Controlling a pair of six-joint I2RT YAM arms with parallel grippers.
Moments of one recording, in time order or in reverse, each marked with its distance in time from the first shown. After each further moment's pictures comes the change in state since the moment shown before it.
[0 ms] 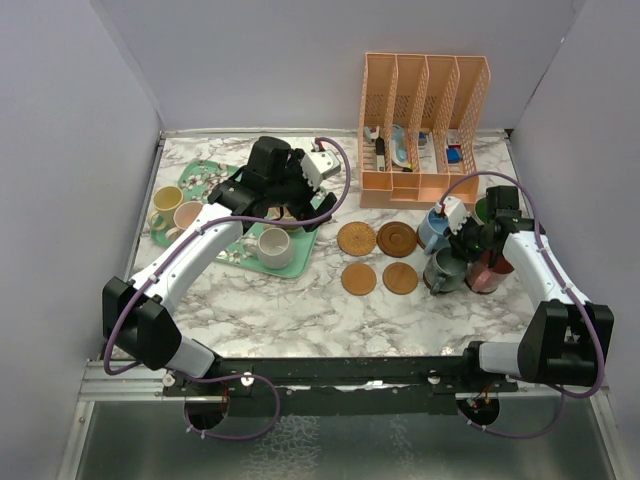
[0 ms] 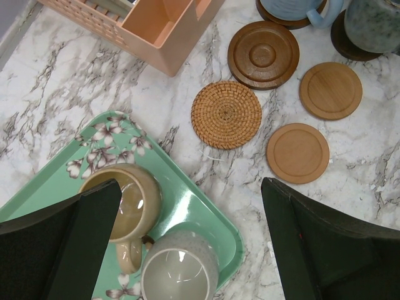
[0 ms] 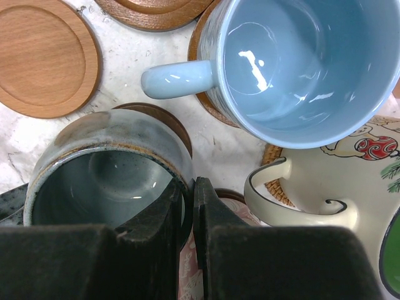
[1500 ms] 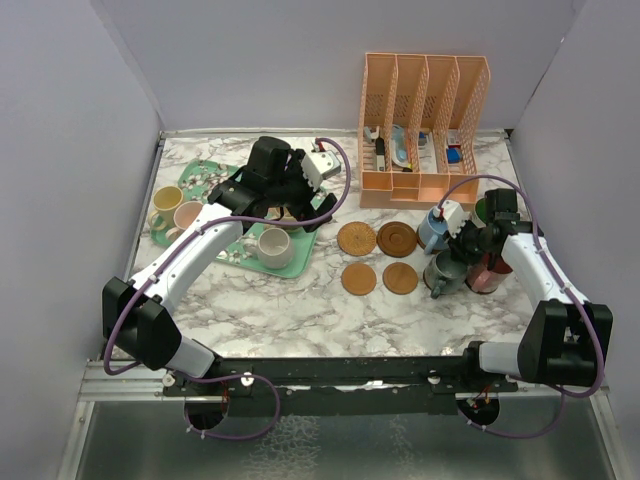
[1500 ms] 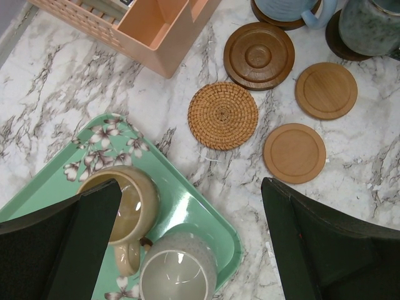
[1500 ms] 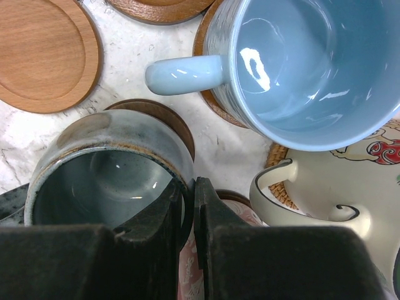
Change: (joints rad) left arm 0.000 0.000 0.000 0.000 0.014 0.003; right arm 0.000 0.002 -0.030 0.019 0.000 -0.027
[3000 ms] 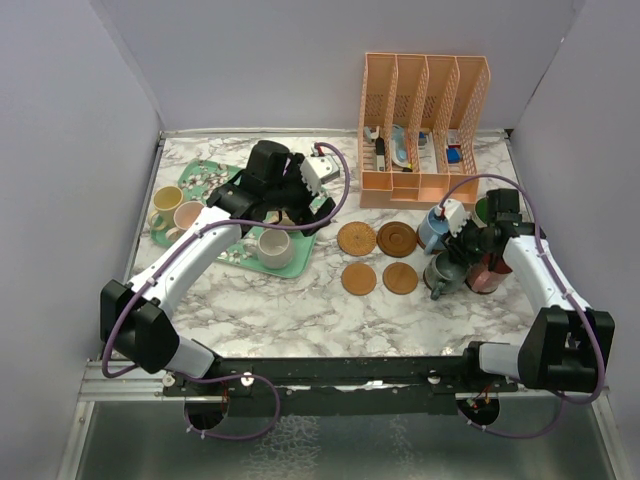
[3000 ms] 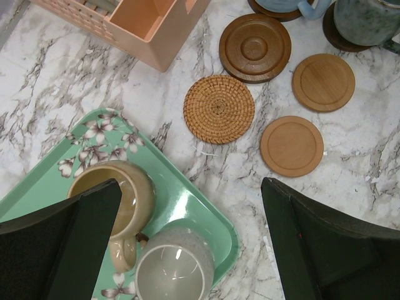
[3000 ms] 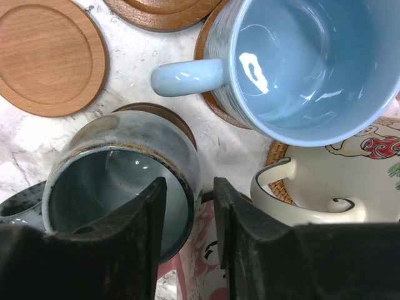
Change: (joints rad) left arm 0.001 -0.018 -0.033 0.000 0.008 0.008; right arm 0.000 -0.031 -0.005 -0.003 -0.011 0.010
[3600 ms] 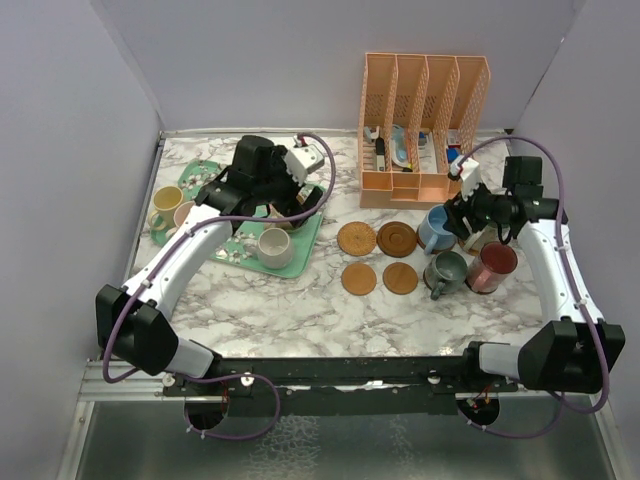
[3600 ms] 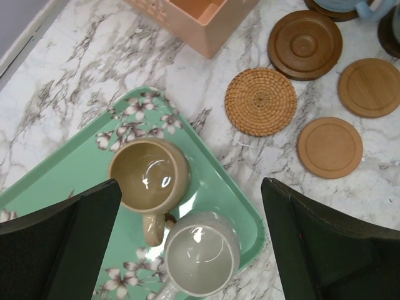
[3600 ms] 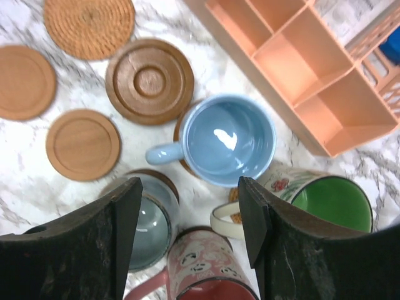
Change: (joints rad) left arm 0.062 -0.019 0.000 0.002 -0.050 -0.008; right arm 0.000 -0.007 0.278 -0.083 -0.122 0.138
